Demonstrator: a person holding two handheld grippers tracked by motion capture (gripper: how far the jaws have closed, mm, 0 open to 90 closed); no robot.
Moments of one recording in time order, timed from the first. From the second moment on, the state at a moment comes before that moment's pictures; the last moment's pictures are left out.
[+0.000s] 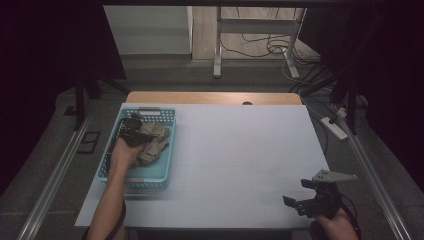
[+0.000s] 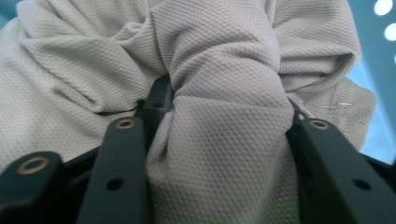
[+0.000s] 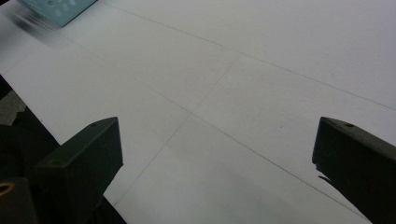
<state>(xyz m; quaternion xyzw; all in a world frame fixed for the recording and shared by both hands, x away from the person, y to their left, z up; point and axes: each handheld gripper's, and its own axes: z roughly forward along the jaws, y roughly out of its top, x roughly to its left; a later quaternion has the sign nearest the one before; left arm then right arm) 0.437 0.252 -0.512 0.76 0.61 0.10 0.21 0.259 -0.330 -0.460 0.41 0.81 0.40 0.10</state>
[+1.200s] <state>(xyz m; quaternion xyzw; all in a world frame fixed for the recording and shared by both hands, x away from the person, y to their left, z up) 0.403 0.256 -0.449 0.74 0.55 0.17 0.35 0.258 -0.333 -0.459 0.41 0.81 0.42 0.09</state>
